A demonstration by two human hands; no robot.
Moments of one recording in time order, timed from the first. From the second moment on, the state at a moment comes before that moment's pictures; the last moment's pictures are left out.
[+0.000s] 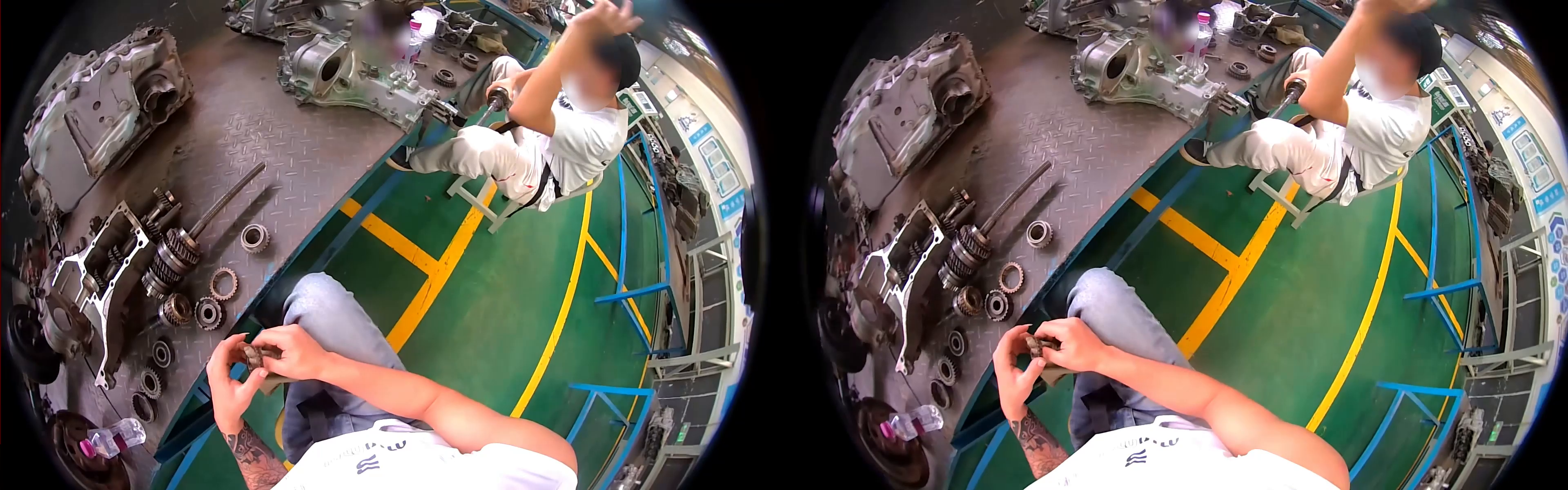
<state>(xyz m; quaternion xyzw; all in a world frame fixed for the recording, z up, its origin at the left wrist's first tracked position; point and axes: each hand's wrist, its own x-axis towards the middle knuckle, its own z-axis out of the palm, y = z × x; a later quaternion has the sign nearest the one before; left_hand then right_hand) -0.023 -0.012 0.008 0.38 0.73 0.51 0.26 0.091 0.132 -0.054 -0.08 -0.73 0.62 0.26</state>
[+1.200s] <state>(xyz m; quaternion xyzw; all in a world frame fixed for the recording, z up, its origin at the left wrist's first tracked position) -0.026 -0.010 0.008 0.47 0.74 0.44 0.17 0.091 0.135 -0.043 -0.11 -0.70 0.69 0.15</state>
